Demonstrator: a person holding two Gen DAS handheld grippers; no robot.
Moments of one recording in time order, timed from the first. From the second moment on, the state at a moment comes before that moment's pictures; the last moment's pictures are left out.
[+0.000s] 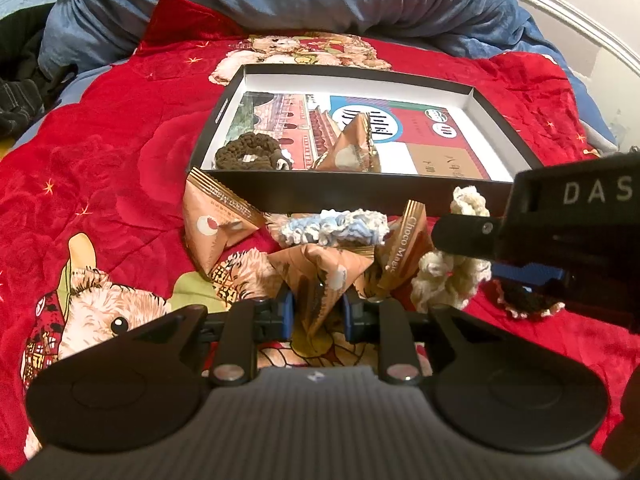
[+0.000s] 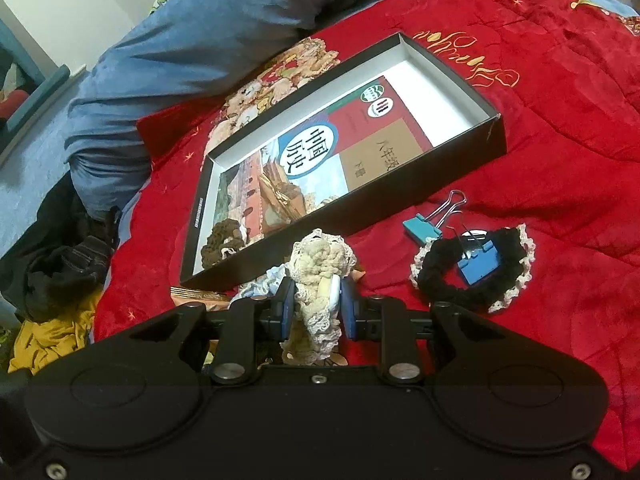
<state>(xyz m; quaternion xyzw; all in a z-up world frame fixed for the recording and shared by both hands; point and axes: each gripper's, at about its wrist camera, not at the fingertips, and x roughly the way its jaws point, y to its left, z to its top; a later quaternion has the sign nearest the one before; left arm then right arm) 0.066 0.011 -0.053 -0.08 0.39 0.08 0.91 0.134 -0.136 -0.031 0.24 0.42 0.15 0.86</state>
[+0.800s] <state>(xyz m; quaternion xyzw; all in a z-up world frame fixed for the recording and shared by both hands) 0.048 -0.003 -0.027 -0.07 0.35 0.06 0.93 0.128 -0.152 -0.011 0.28 0.36 0.17 0.87</state>
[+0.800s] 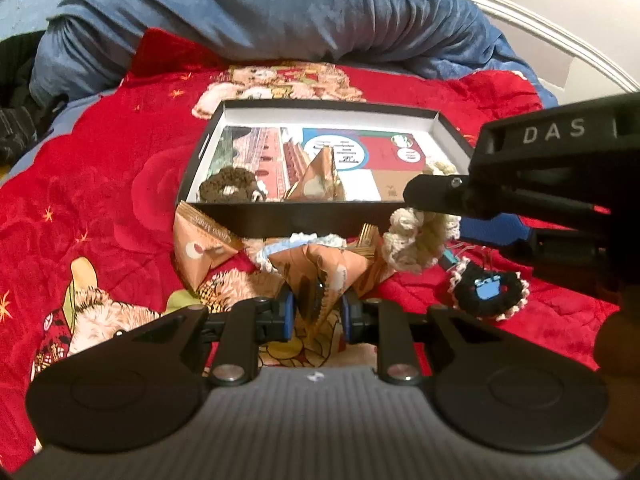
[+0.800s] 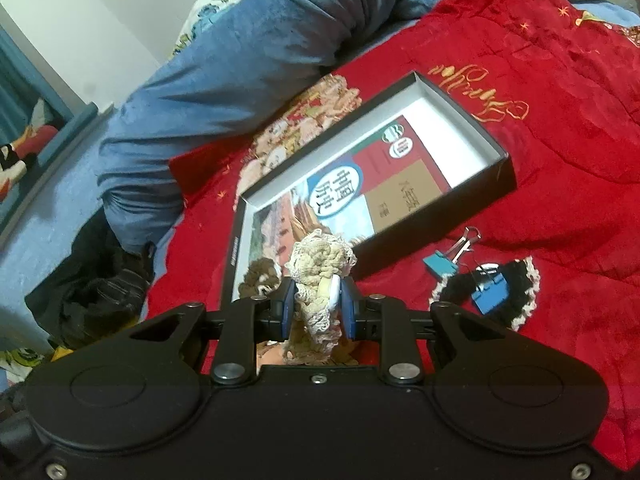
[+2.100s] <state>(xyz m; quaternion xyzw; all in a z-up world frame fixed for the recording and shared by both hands) 0.038 -0.004 0.004 -0.02 0.25 0.07 0.97 0.121 -0.158 0.020 0.29 0.27 0.20 0.89</state>
